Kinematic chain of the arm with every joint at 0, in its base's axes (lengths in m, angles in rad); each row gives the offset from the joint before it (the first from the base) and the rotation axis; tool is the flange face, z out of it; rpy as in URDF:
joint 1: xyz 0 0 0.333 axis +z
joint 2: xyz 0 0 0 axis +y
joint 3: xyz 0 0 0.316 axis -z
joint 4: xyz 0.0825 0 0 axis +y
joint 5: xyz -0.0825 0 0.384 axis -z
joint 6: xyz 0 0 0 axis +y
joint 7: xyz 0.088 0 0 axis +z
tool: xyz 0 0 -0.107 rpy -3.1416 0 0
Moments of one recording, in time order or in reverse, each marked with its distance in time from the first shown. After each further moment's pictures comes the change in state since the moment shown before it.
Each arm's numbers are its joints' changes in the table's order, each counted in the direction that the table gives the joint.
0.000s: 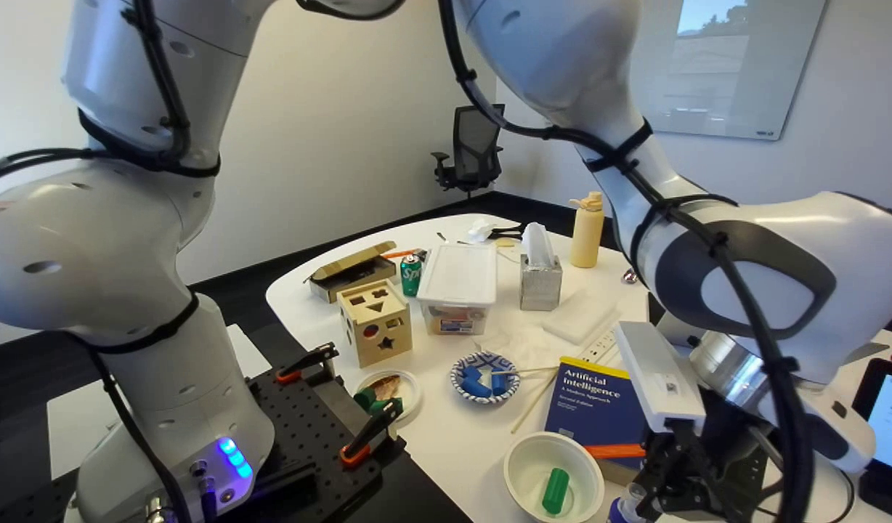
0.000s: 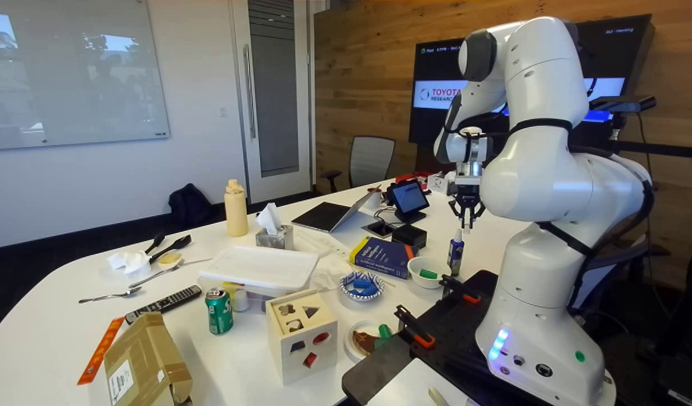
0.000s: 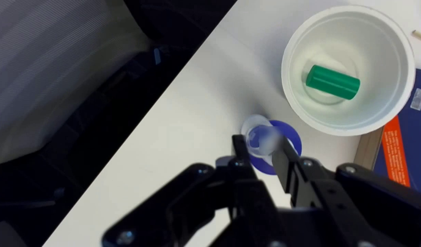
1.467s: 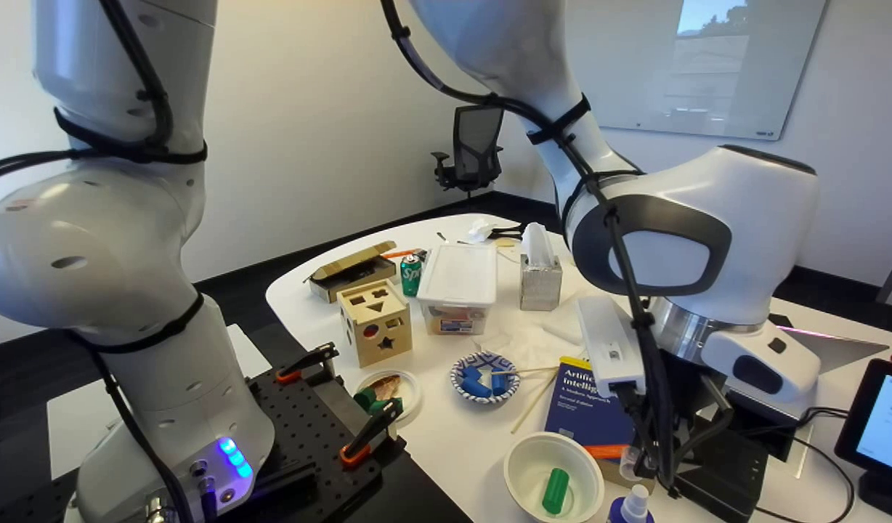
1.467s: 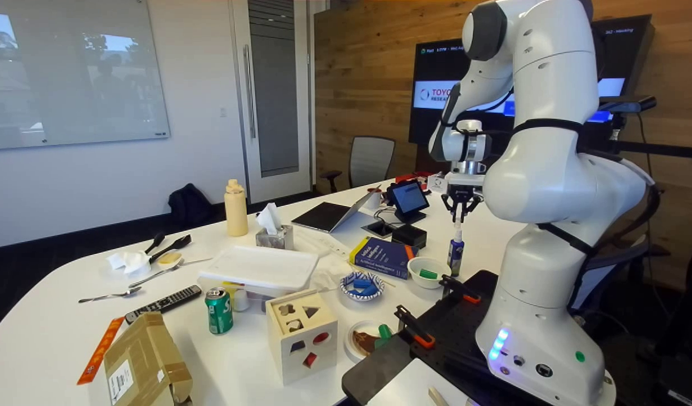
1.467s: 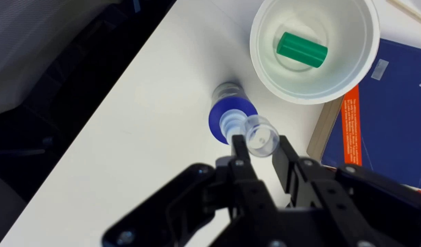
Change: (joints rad) arm 0.114 -0.153 0.047 0.223 -0.042 -0.286 -0.002
